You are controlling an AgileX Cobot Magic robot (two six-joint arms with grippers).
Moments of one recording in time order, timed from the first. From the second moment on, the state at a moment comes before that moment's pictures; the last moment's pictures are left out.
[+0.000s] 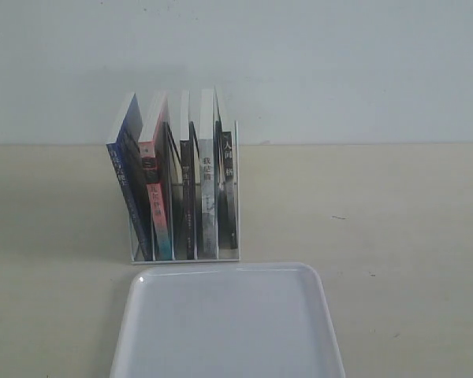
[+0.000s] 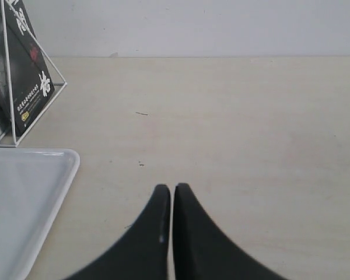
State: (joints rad) left arm -0.10 0.03 -0.30 -0.49 -0.25 -0.15; right arm 0.16 0.00 0.00 0.03 0.35 0.04
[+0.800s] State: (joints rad) left arm -0.22 1.38 -1.37 0.06 1.00 -0.14; right arm 0.16 0.00 0.00 0.03 0.35 0.04
